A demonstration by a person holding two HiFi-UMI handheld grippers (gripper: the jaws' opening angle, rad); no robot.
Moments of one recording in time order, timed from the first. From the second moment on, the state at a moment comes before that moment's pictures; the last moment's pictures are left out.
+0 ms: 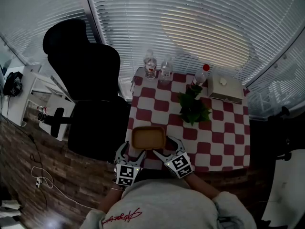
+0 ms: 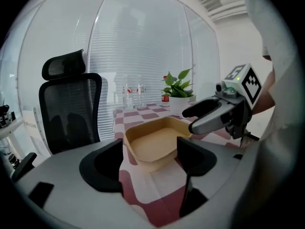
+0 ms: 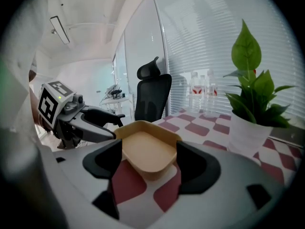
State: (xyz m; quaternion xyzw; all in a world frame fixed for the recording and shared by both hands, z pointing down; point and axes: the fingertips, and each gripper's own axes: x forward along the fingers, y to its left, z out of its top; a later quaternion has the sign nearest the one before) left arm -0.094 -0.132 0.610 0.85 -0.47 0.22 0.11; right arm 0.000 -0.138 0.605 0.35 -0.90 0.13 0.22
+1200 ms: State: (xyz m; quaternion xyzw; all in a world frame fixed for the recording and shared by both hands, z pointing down) left arm -0.087 -0.148 0.557 0.85 -0.49 0.17 0.08; right arm 0.005 -0.153 0.544 0.38 -0.91 0.10 0.15
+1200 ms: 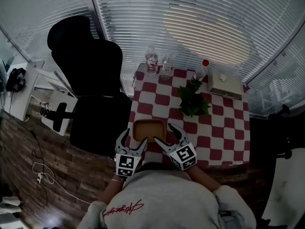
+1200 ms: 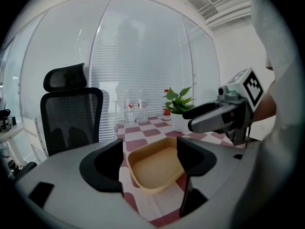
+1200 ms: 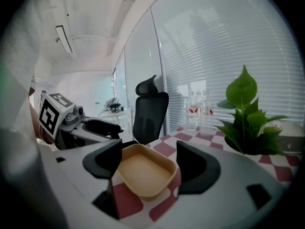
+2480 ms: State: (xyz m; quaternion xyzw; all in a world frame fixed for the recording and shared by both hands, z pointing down) left arm -0.081 -0.139 0.460 0.86 -0.49 0.09 0.04; right arm -0.004 -0.139 0.449 0.37 -0.93 0.02 0.08
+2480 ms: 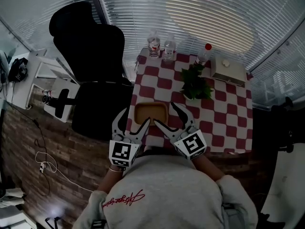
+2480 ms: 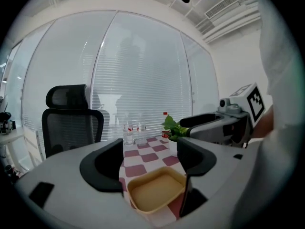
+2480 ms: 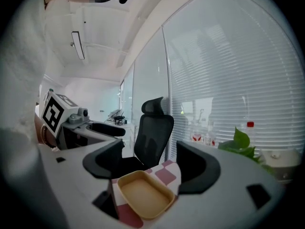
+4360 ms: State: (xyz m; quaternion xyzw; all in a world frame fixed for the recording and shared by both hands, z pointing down) left arm -0.089 -0.128 0.369 0.87 -0.50 0.01 -0.01; right arm -0.006 -0.130 0.361 0.35 -0.94 -0.04 0.00
